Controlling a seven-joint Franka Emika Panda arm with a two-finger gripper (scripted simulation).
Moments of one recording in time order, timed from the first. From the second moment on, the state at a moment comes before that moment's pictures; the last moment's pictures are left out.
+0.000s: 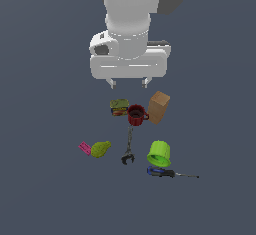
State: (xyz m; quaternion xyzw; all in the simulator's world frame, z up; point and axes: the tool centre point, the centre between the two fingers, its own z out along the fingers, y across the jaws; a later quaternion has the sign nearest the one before) arm -0.001 0.003 0.334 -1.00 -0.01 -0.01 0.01
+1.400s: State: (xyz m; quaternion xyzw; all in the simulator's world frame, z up) arm 0.019 -0.013 0.311 -1.00 -0.07 0.00 0.00
